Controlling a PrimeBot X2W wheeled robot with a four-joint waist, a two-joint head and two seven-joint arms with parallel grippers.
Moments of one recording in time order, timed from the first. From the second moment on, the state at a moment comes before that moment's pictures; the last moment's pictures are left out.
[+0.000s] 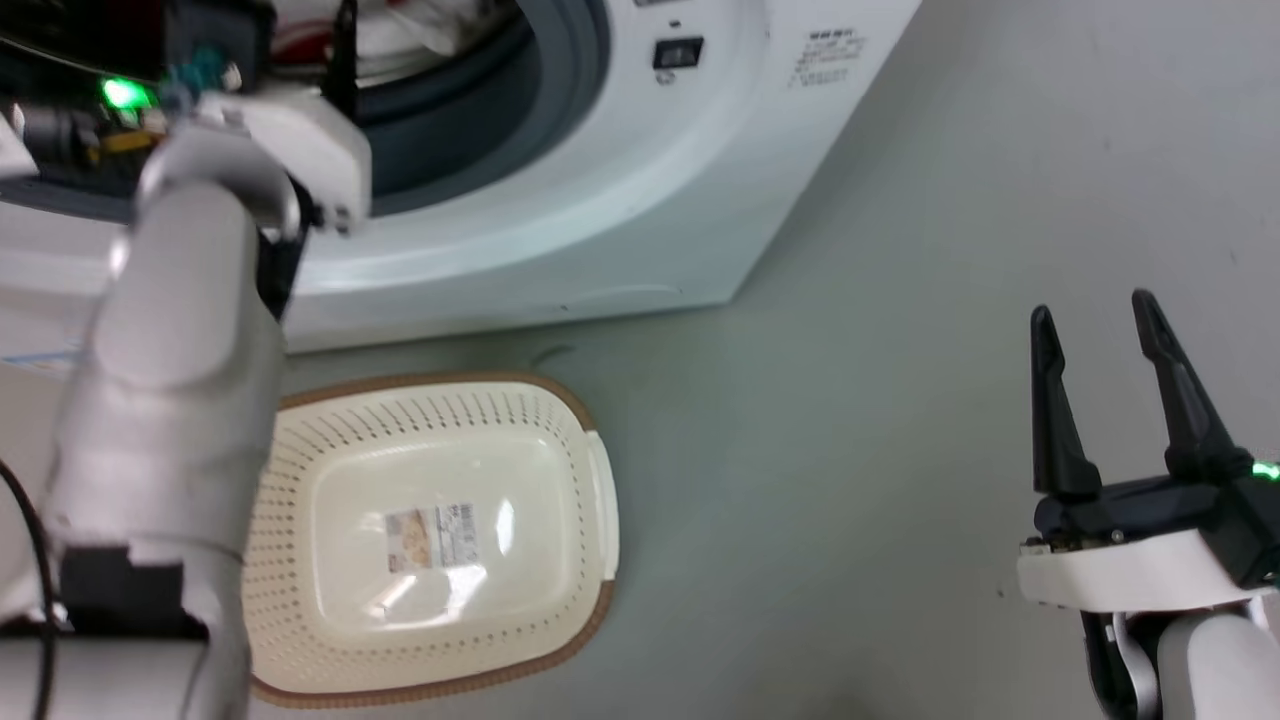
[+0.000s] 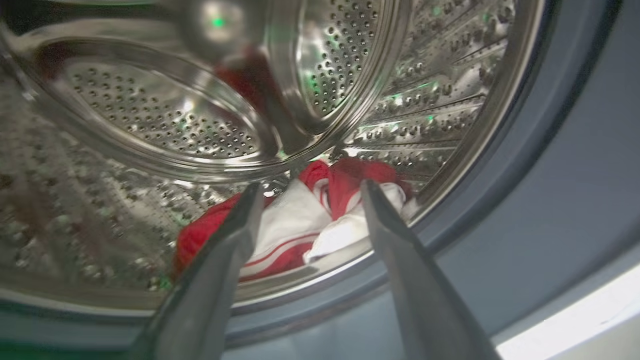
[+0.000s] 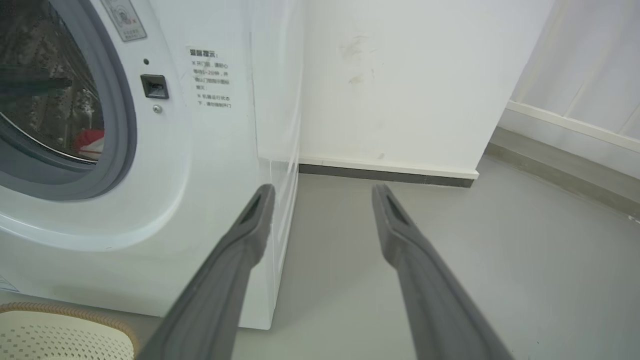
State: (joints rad) left arm -1.00 0.22 -0.10 0.83 0.03 -0.09 -0.16; right arm -0.11 -0.05 -0.02 -0.11 0.00 0.13 -0.26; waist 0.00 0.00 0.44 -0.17
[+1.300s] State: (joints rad) left arm -1.67 0.40 -0.46 1.13 -0.33 -0.13 0.49; right arm -0.29 -0.05 0.04 -0.14 0.13 0.13 -0.26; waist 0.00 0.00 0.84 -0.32
